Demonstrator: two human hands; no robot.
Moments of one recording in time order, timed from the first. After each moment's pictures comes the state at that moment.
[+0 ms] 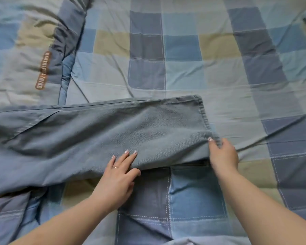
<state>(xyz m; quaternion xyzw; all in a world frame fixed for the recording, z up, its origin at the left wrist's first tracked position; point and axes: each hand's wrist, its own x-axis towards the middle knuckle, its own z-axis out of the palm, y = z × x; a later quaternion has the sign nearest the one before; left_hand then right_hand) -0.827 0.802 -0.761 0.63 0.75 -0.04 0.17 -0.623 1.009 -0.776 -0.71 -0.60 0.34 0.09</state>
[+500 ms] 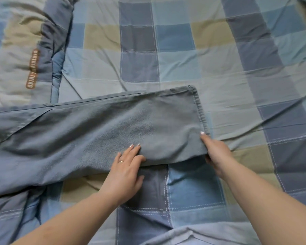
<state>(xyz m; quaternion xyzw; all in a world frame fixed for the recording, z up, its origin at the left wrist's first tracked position) -0.808 0.811 -0.777 0.60 0.77 0.01 0.22 -0.612 1.001 -0.787 -0.69 -0.43 0.58 0.10</state>
